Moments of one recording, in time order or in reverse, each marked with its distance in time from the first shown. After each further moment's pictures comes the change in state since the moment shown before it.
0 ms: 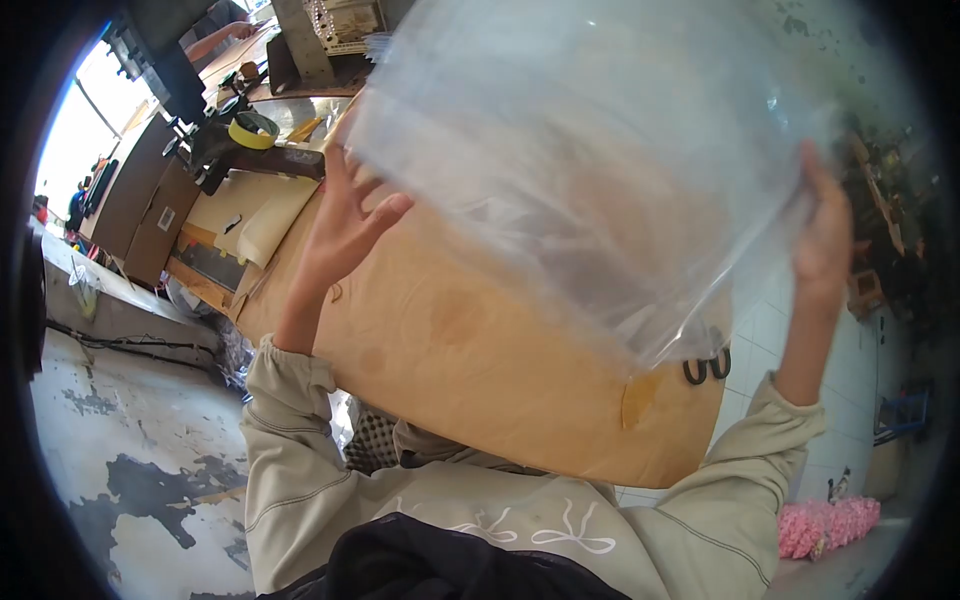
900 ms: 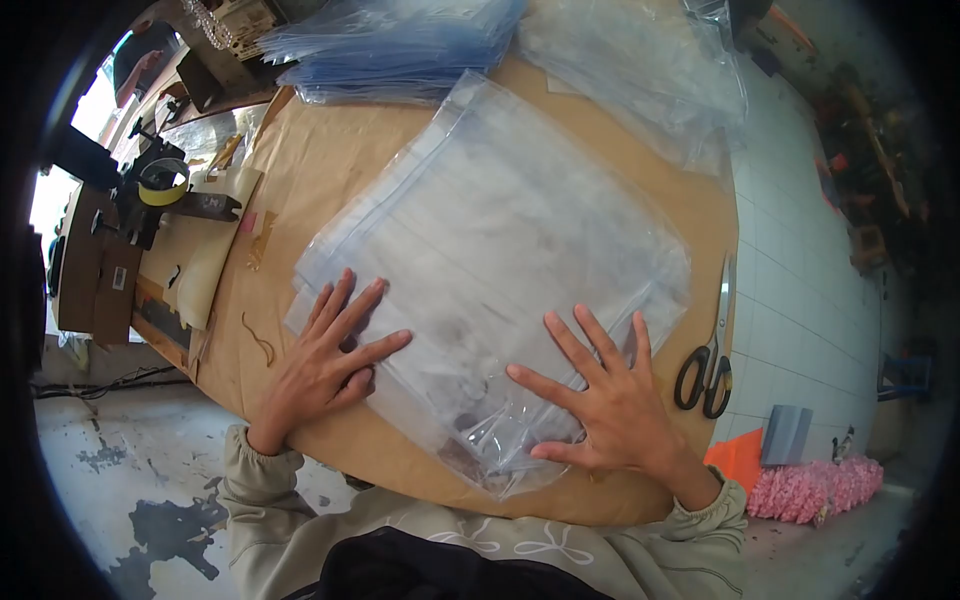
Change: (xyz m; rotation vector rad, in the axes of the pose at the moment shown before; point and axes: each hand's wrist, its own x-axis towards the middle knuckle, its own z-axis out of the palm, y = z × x) left_hand -0.039 -0.028 0.015 0.839 -0.735 0.175; right_hand -0.121 0.107 0.028 -1.388 -1.097 -0.234
